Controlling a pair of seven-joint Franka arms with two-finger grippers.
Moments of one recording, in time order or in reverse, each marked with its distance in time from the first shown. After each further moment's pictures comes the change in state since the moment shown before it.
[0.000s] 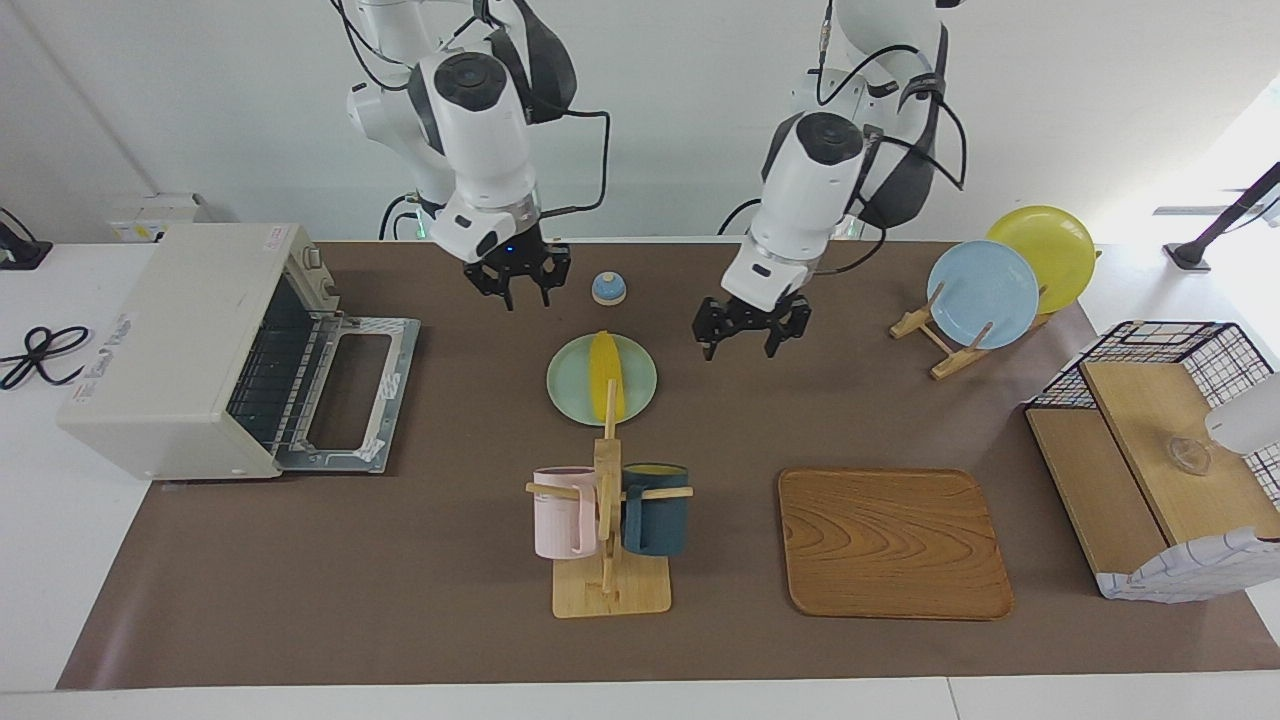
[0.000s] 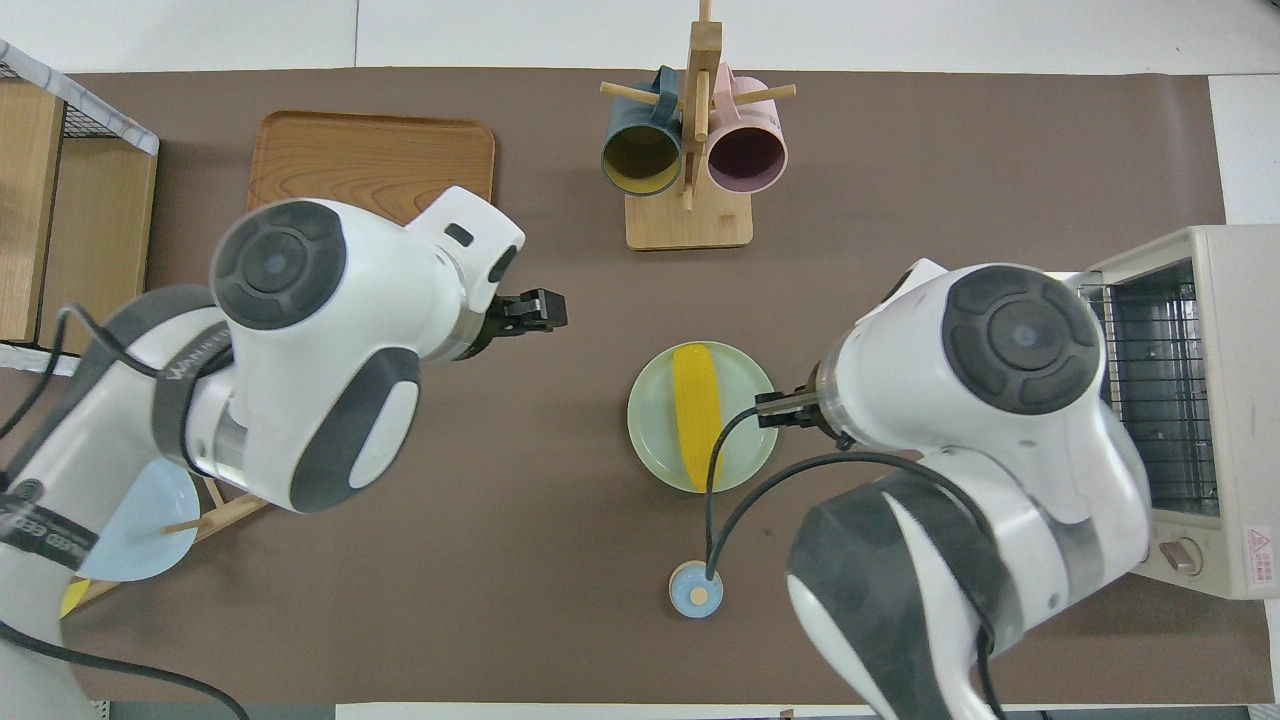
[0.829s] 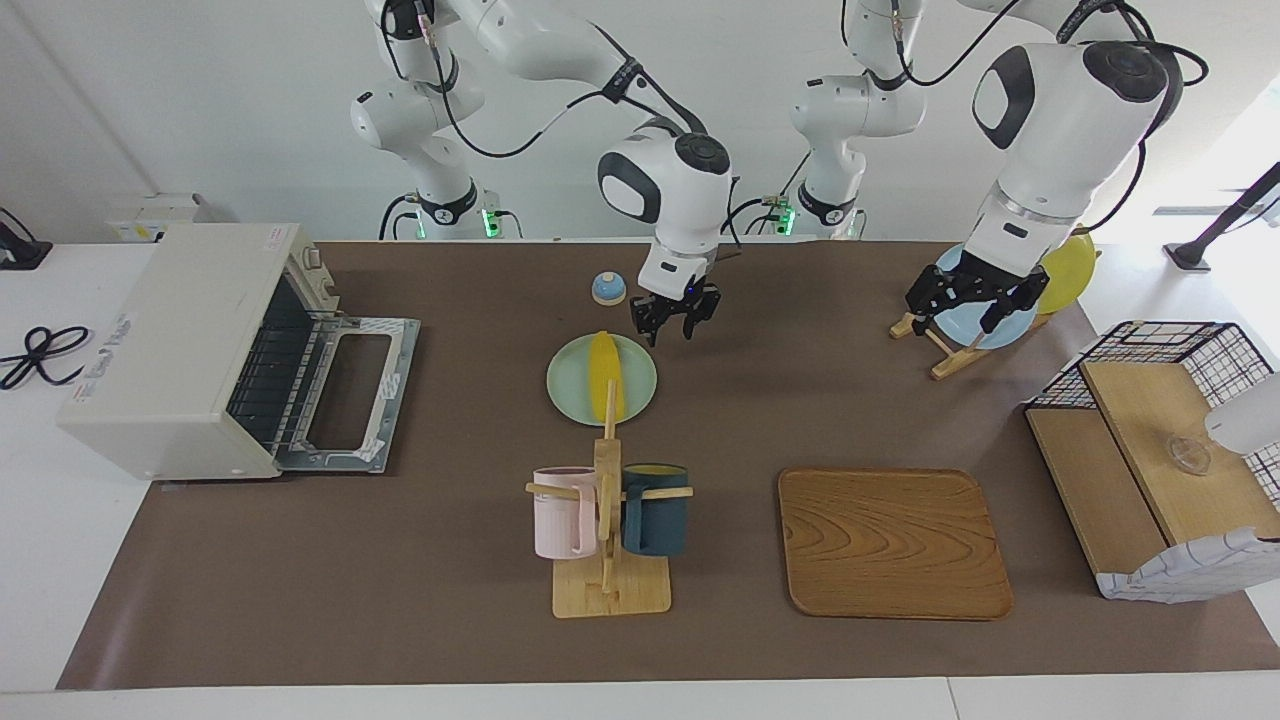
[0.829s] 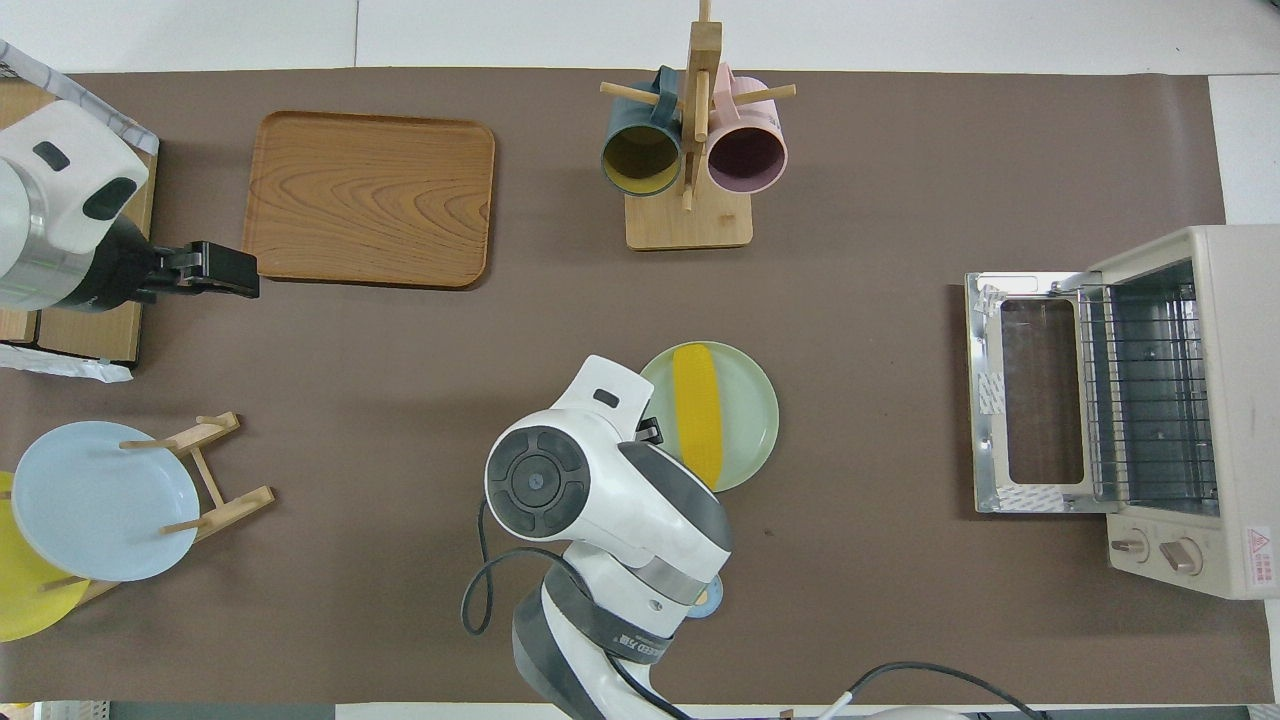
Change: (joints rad) left arm 0.339 -0.102 -0.009 0.079 0.076 -0.241 0.388; right arm 0.341 0.394 0.004 0.137 -0.226 0.264 0.273
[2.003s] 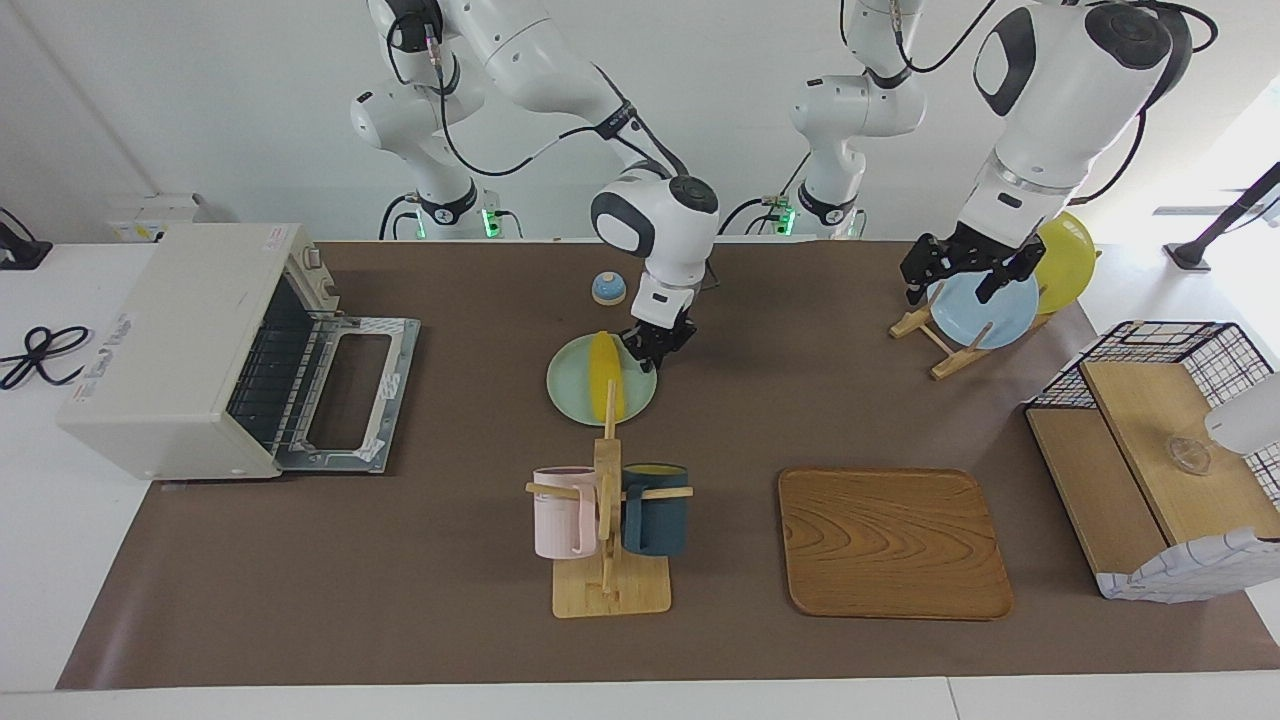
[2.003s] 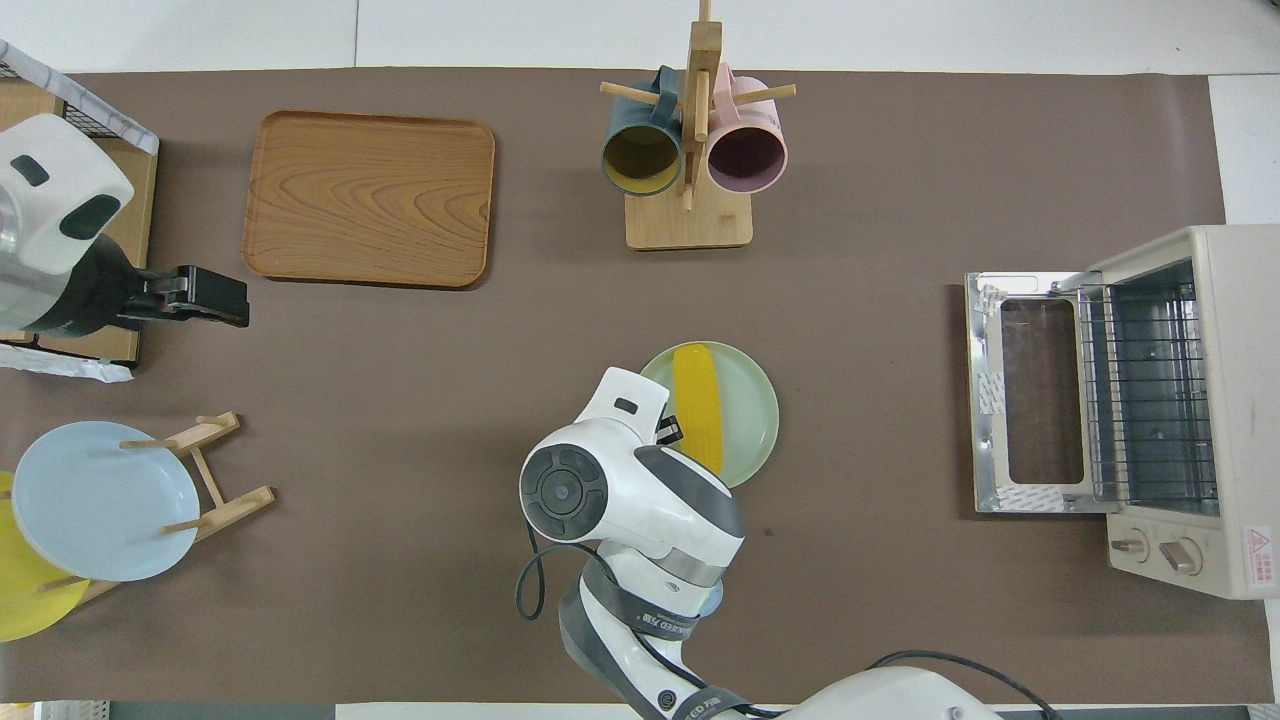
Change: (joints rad) left arm -0.001 -0.038 -0.010 0.032 0.002 -0.121 0.000; right arm -0.026 0.024 -0.011 -0.116 -0.126 0.095 0.007
